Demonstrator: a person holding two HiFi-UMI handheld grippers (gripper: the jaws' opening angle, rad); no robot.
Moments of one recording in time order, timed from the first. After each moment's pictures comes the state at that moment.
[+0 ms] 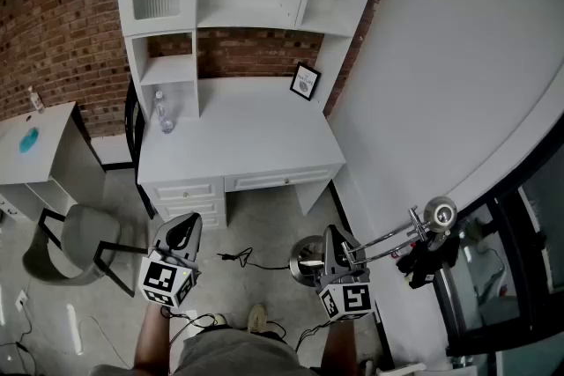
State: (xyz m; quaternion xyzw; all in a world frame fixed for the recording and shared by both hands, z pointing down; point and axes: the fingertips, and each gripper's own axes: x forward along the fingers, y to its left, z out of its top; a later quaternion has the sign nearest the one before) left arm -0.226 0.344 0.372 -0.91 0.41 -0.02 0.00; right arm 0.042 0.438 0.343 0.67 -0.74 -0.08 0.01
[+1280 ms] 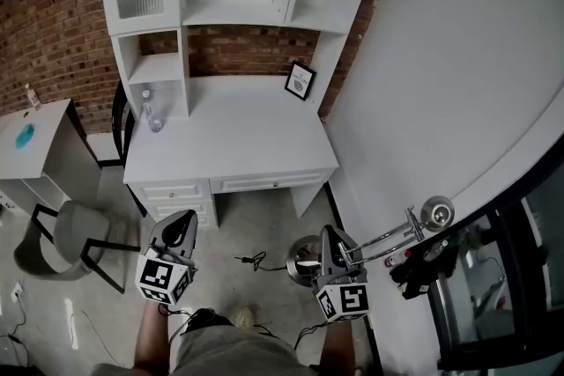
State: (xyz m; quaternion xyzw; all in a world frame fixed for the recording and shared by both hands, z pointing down) left arm -0.152 0.328 0.388 -0.90 0.42 -0.03 -0.01; right arm 0.113 0.413 0.357 0.66 -0.75 -0.07 0.00
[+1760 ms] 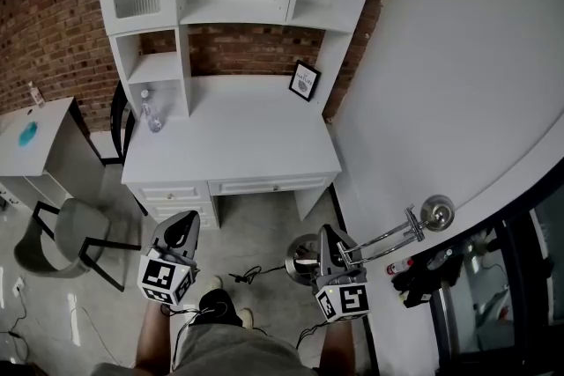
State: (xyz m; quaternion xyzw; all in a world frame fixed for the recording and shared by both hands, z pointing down) left arm -0.120 0.310 0.398 -0.90 0.44 -0.05 -0.01; right arm 0.139 0.385 0.361 0.64 -0.77 -0.07 -0.01
